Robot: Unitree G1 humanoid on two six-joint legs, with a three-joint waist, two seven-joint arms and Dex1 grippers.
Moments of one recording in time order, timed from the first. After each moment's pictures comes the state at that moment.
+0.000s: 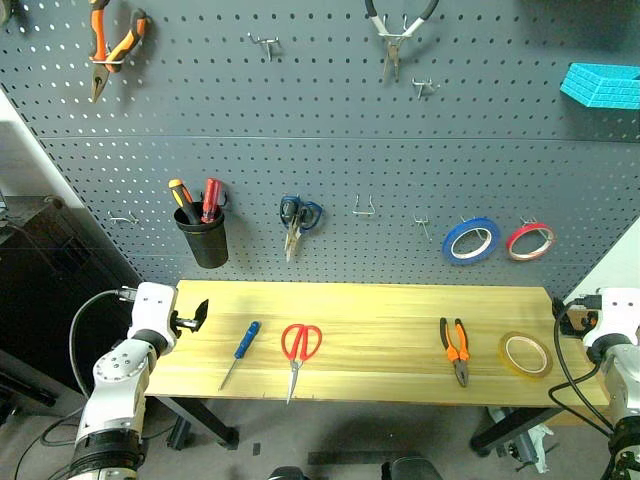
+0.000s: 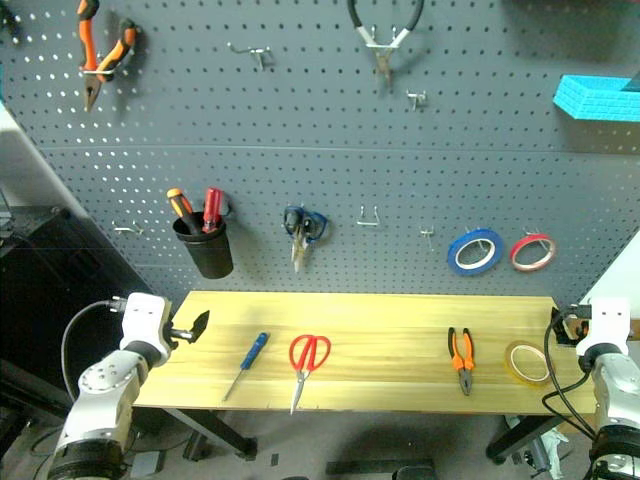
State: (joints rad) left arm -0.14 0.52 0.27 0.39 -0.11 0.05 -0.39; right arm -0.22 -0.63 -0.39 0.70 0.19 -0.08 0.33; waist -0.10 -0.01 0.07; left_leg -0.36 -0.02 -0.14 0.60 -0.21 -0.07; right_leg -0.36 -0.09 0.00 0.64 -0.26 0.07
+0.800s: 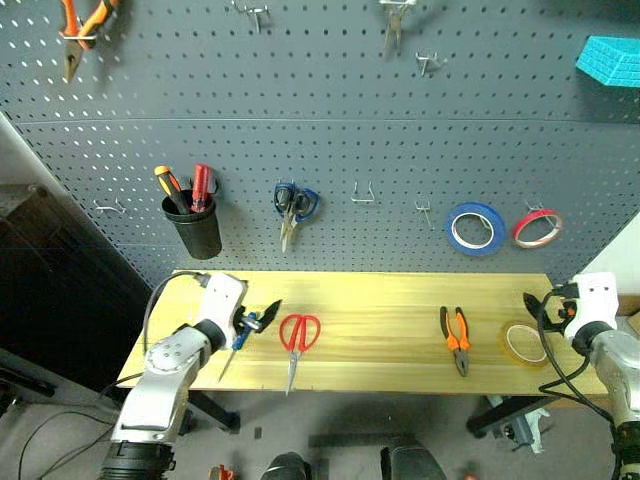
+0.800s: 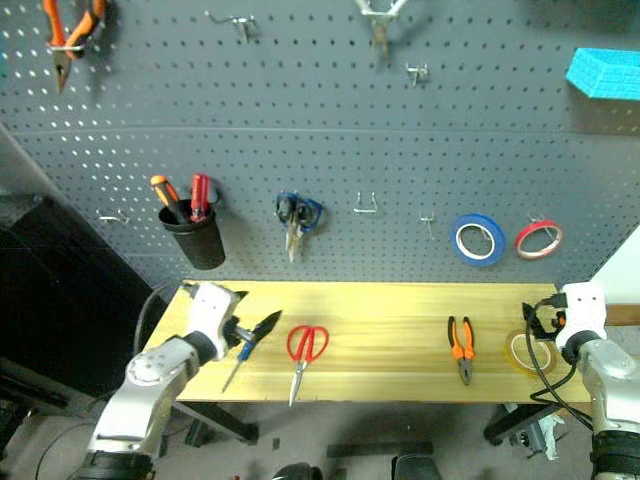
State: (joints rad) left arm -0.09 0.46 0.03 -0.13 -0.16 0.34 -0.53; right arm -0.11 -0.63 -0.29 0.19 0.25 0.41 0.39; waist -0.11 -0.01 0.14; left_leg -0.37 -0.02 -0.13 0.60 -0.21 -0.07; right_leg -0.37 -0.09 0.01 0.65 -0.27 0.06
